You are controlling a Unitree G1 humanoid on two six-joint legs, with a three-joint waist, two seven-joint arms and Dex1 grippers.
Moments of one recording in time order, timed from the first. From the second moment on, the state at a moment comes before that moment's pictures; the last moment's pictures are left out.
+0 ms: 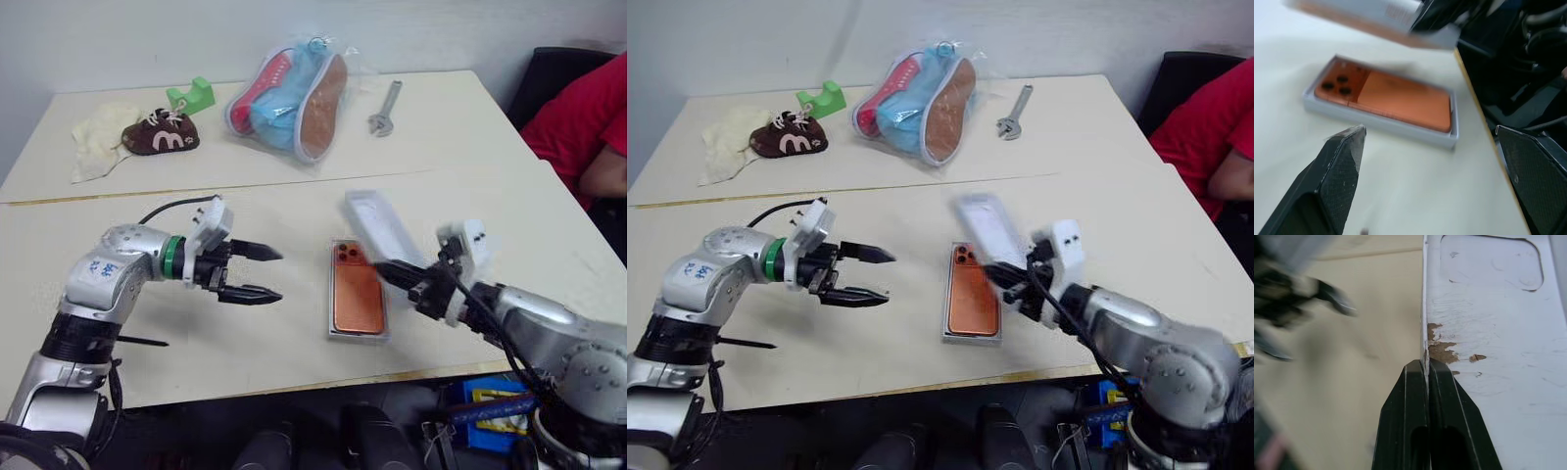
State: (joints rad) left arm -0.55 0.77 -0.10 0.04 -0.51 0.57 -1.30; right arm -0.36 -0.39 -0.33 -0.60 1.42 1.37 0.03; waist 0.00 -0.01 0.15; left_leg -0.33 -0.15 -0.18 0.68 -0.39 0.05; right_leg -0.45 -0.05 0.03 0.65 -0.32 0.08
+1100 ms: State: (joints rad) left arm -0.62 0.66 -0.16 0.18 -0.32 0.46 -1.18; right arm -0.30 -0.25 0.07 -0.26 1.90 0.92 -0.39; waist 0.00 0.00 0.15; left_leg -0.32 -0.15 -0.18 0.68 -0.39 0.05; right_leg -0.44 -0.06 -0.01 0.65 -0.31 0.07
